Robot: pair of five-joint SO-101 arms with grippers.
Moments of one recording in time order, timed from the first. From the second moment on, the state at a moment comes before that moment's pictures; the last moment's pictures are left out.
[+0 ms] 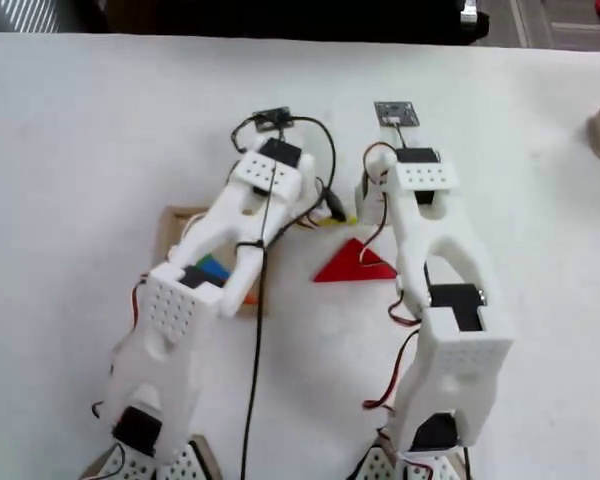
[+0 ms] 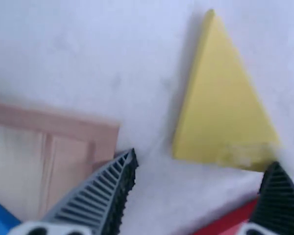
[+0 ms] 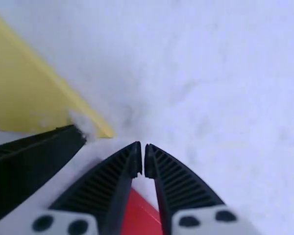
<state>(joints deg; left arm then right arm) 19.9 50.1 -34.3 80.2 38.0 -6.1 23.6 -0.5 62.8 4.0</state>
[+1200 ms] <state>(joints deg) 24.2 44.6 -33.9 63.3 21.9 -6.6 23.7 -0.5 63.6 4.6</state>
